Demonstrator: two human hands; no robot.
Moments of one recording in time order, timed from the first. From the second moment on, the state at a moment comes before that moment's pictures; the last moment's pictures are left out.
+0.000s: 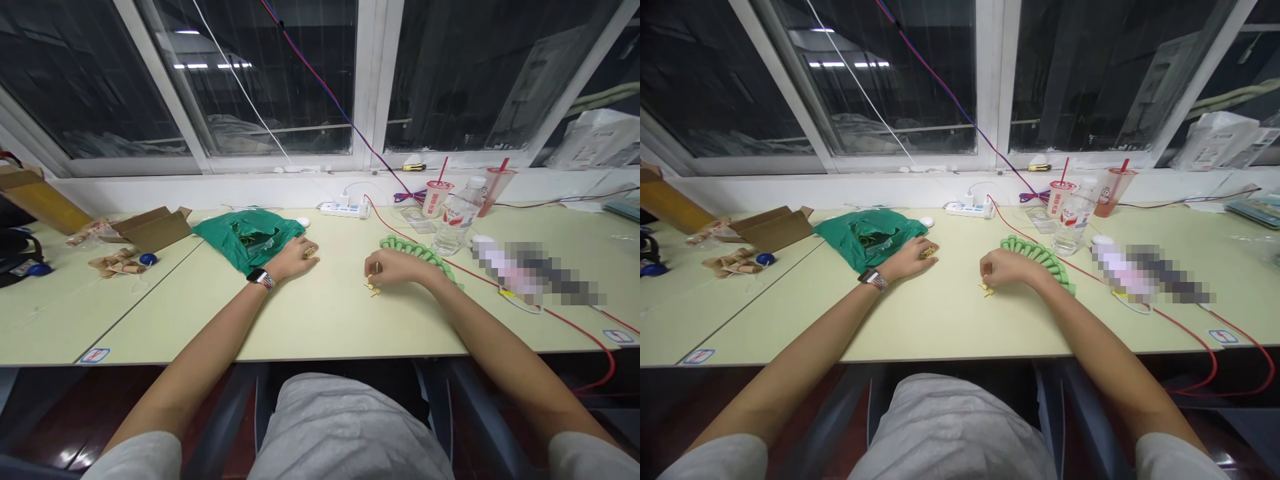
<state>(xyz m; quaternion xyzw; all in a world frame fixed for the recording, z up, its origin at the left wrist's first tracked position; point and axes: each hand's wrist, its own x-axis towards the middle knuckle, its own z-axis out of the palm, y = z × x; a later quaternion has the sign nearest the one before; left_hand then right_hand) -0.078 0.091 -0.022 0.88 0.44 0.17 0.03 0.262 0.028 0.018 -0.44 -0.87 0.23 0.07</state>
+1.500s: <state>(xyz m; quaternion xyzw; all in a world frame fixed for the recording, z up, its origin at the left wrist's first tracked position) -0.123 0.033 0.027 0.85 0.52 0.08 0.07 0.257 0.022 0.027 -0.47 -0.84 0.19 0.19</state>
